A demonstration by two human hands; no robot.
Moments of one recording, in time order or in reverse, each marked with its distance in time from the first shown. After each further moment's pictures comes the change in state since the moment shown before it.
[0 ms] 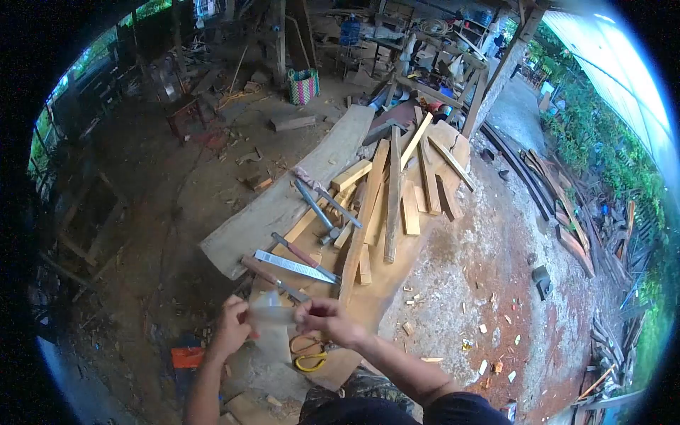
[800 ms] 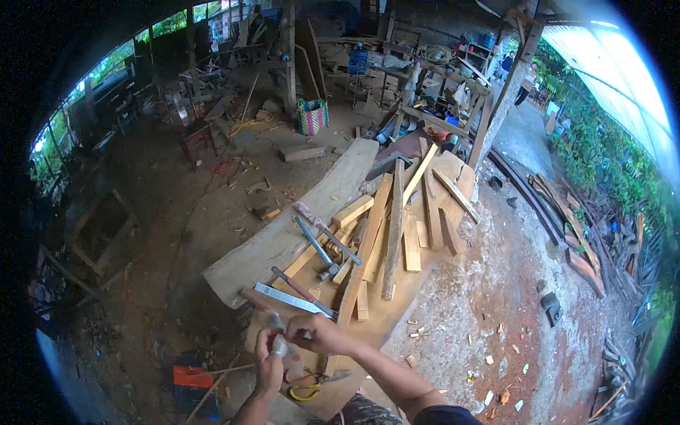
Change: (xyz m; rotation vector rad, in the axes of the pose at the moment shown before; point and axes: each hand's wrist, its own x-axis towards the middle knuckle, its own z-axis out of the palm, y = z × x) left_hand 0.009 0.078 0.102 -0.558 0.403 -0.004; right_hand 0.037 -0.045 -0.034 -0.777 -0.273 -0.529
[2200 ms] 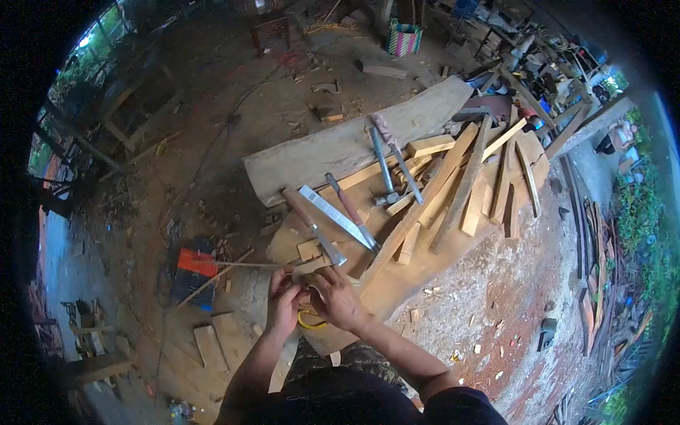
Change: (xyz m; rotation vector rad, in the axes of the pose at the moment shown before) left_hand -0.042 -0.086 -0.035 -0.616 0.261 -0.371; right_hand -0.016 0.036 0.080 -0.399 0.038 -0.008
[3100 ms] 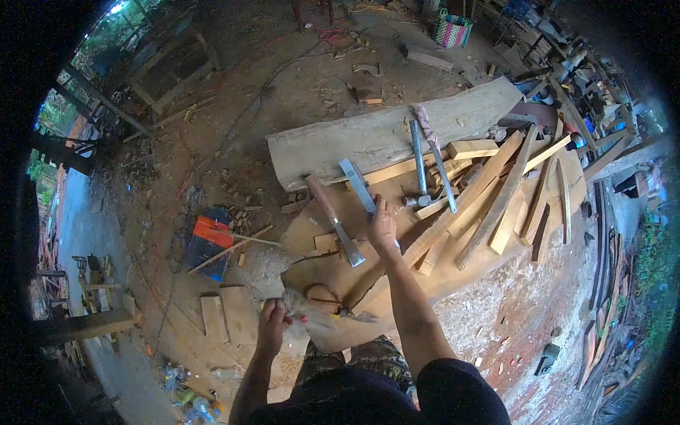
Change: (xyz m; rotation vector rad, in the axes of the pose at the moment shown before) left_hand -0.047 -0.018 -0.061 0.520 0.255 0.004; right_hand 0.070 0.247 0.059 -0.202 0.116 0.421
